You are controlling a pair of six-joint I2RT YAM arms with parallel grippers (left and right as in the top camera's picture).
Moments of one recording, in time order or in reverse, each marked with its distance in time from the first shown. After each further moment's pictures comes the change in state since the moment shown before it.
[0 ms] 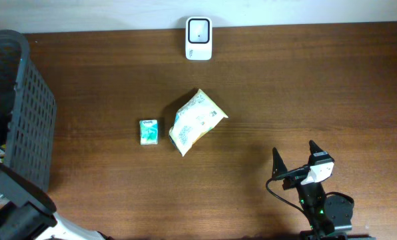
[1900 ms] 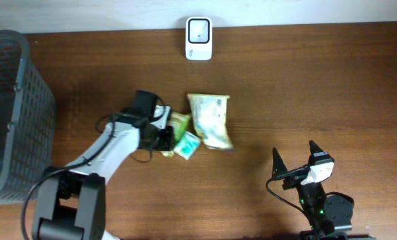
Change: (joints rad) left arm -1.011 -0.193 -0.499 0.135 0.456 -0.367; right arm 0.000 0.000 0.000 0.000 0.000 0.001
